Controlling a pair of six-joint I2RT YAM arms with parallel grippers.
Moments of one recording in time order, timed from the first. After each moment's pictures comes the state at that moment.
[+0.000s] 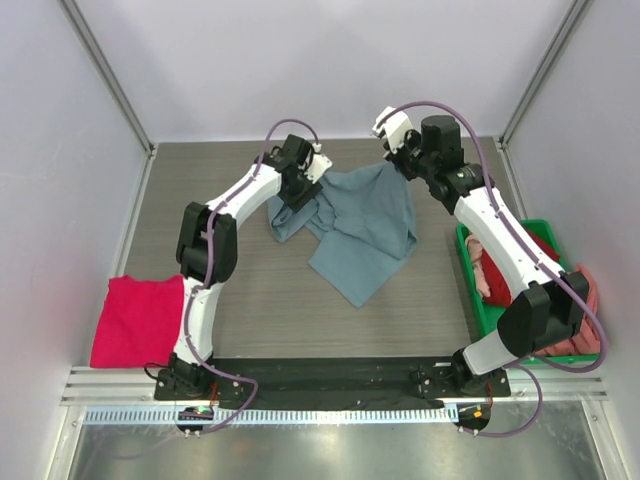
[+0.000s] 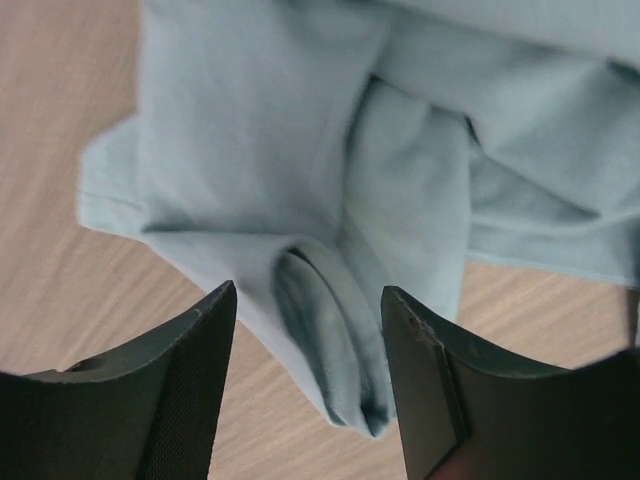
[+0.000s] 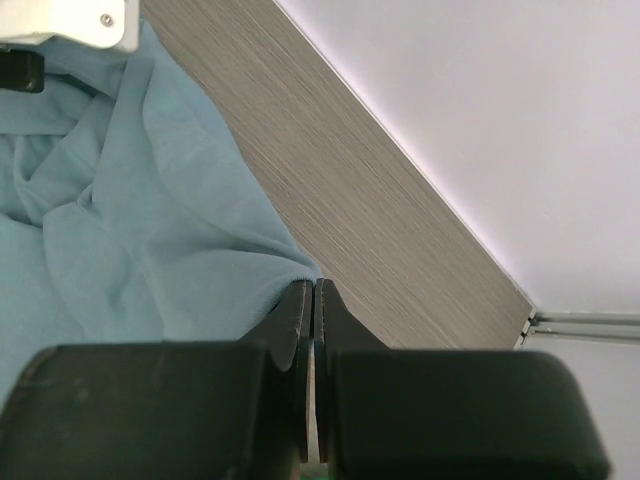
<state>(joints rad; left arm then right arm) -0.46 2.22 1.91 -0.75 -0.05 0.41 0.33 1.51 1.46 -0.38 -0.09 -0.59</state>
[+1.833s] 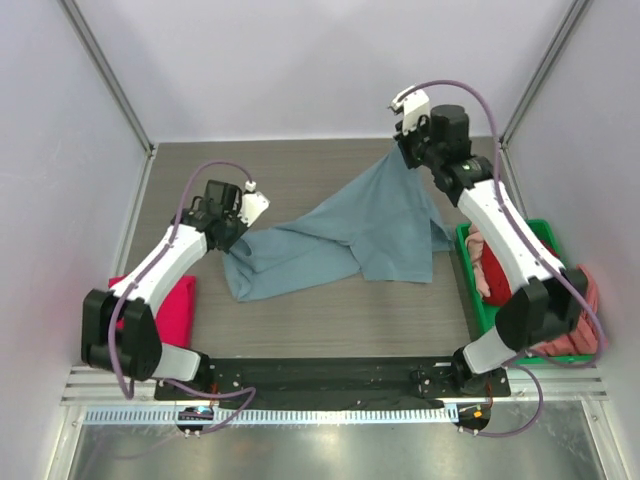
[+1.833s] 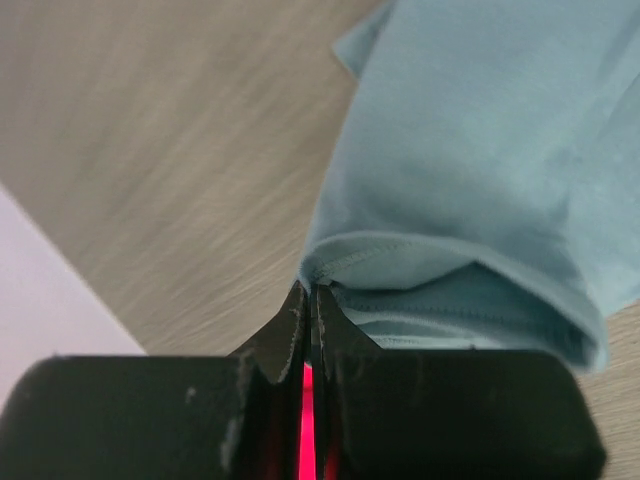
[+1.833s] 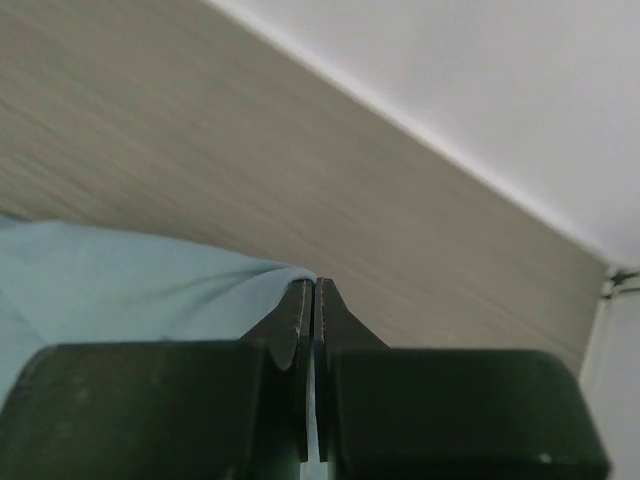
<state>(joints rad) -0.28 1.37 1.06 -0.64 -0.12 0.56 0.28 1.51 1.53 -0.34 -0.07 -0.33</state>
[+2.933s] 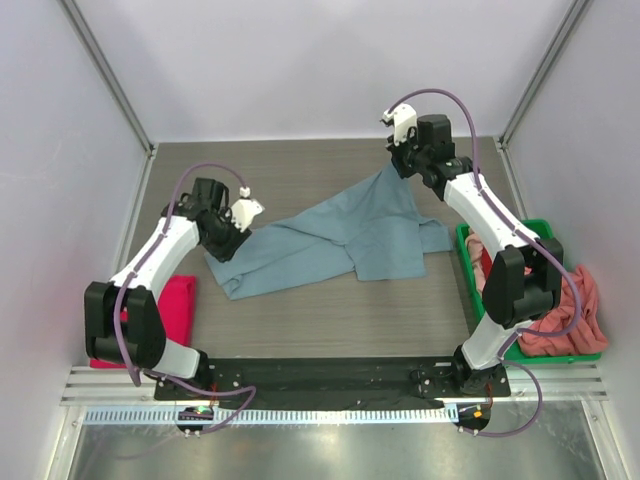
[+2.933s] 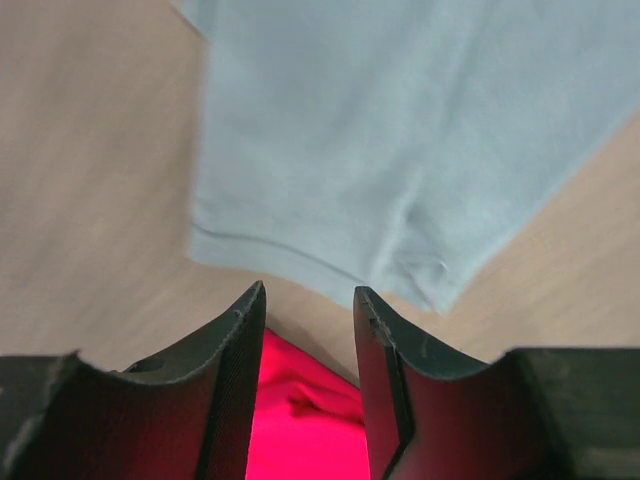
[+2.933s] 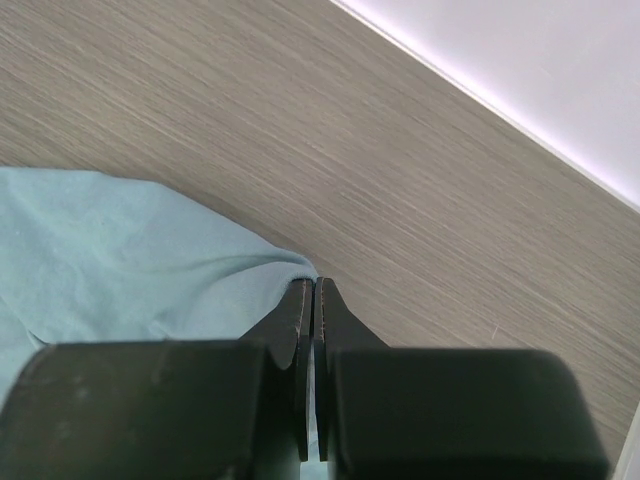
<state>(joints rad) -0.17 1.47 1.14 -0.79 0.14 0.63 0.25 1.70 1.50 -0.30 -0.12 -0.31</state>
